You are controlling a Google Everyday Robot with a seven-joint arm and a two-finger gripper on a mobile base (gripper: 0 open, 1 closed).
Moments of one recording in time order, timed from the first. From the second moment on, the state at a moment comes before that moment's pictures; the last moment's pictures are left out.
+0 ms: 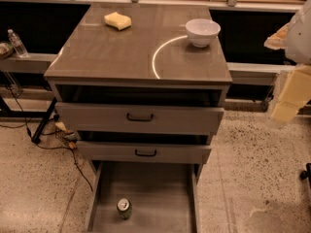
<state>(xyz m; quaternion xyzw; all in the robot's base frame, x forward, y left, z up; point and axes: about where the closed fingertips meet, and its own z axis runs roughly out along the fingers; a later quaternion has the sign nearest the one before) 0.438 -0.216 0.977 -0.60 0.78 -0.04 0.16</state>
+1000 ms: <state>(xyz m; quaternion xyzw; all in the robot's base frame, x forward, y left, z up) 0.447 -0.221 0.977 -0.59 0.79 0.06 0.16</state>
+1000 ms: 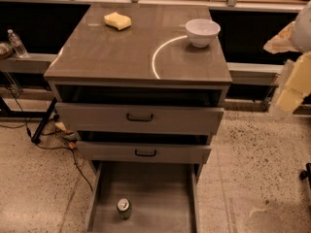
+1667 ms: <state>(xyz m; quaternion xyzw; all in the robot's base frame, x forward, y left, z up) 0.462 -0.208 0.983 -0.56 0.78 0.16 0.21</state>
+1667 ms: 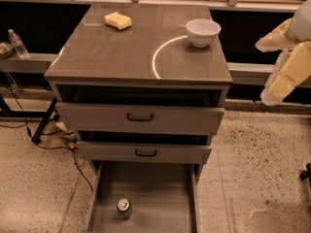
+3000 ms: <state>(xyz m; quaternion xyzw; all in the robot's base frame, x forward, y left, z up) 0.424 -0.230 0.824 -0.52 0.79 0.22 0.24</state>
